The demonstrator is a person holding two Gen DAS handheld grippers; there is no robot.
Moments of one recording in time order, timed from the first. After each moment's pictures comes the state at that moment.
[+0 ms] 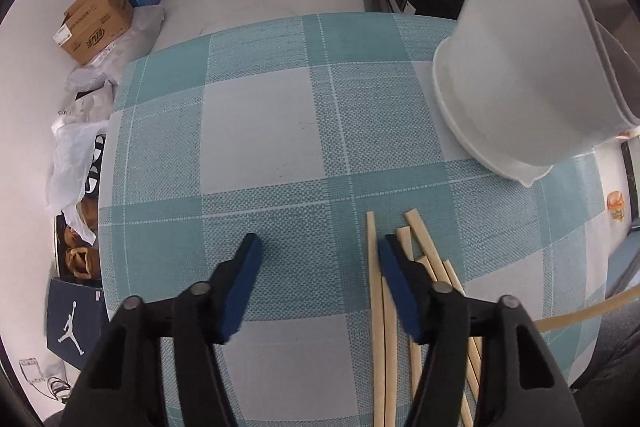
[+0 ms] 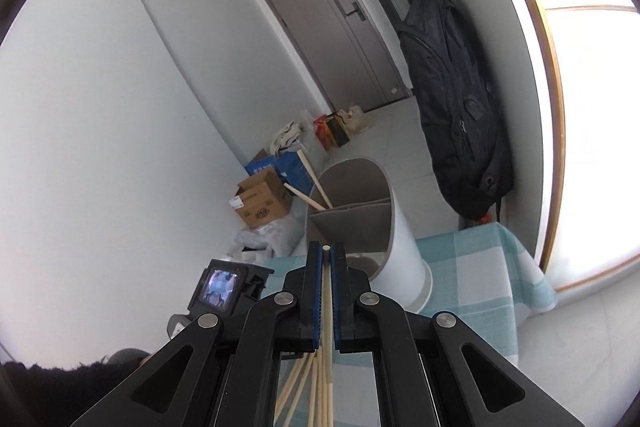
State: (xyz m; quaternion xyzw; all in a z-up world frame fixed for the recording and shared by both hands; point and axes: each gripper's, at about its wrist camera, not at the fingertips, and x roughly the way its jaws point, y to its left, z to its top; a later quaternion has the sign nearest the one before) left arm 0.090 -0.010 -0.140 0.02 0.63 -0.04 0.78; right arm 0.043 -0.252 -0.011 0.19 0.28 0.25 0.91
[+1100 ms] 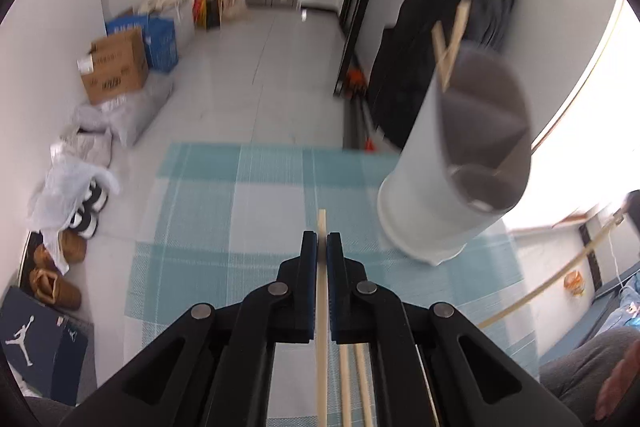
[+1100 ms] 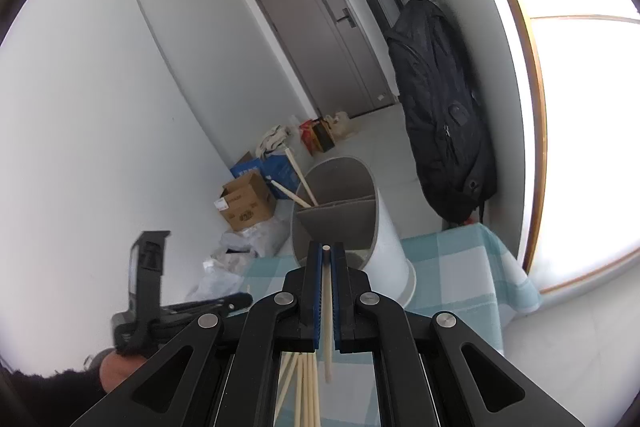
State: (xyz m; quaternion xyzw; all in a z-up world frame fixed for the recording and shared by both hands) left arm 0.045 0.013 -0.054 -0.08 0.43 -0.06 0.90; right arm 0.031 -0.248 -0.013 0.17 0.27 0.23 0.92
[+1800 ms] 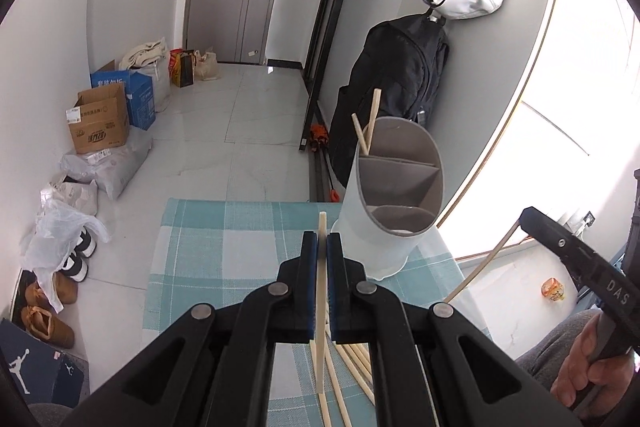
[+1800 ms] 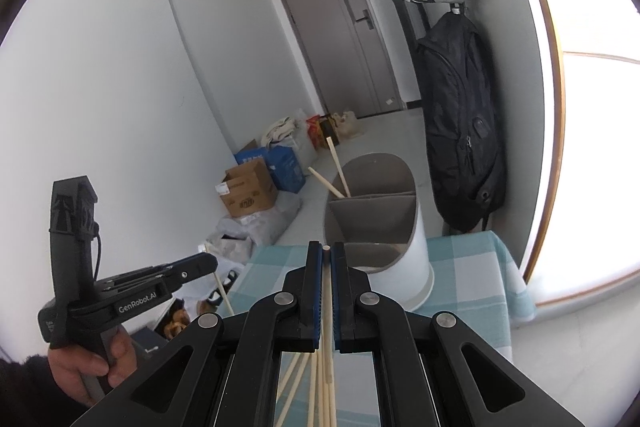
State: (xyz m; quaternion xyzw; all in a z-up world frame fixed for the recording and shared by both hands) left arm 0.009 0.013 -0.004 -0.08 0.35 -0.12 0.92; right arm 0.009 -0.210 0.002 0.11 0.26 0.23 0.93
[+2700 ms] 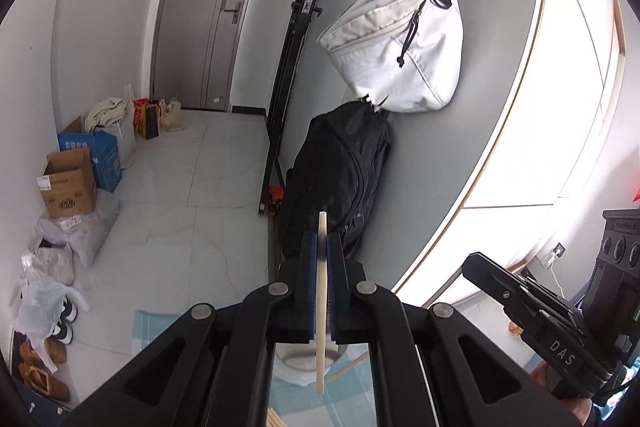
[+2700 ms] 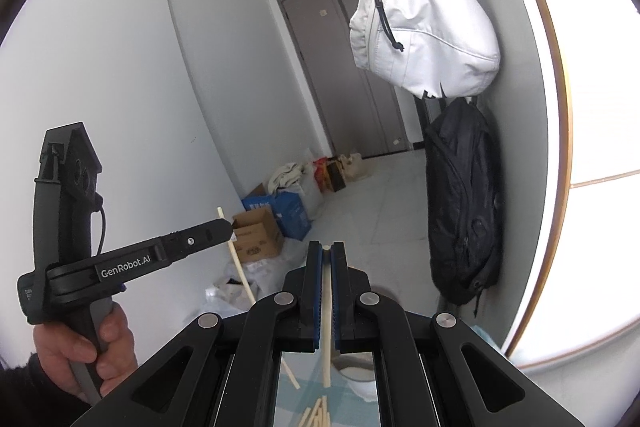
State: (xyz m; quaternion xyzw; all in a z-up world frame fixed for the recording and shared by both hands) left arm 0.070 -0.032 0.131 -0.10 0.29 -0.17 0.94; right arm 0.065 -0.239 0.126 0.12 0.21 0.24 0.94
